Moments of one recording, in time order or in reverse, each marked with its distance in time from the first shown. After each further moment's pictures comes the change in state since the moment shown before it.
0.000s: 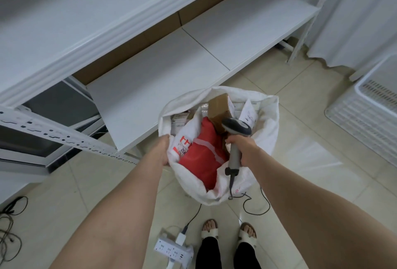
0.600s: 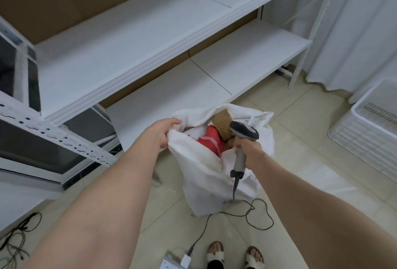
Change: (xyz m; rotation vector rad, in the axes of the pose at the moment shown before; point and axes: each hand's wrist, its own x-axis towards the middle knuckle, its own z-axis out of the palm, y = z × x) left_hand -0.108 0.084 -0.005 0.125 -0.097 0.172; right_hand -0.050 -0.033 -0.020 0.101 0.017 -0.182
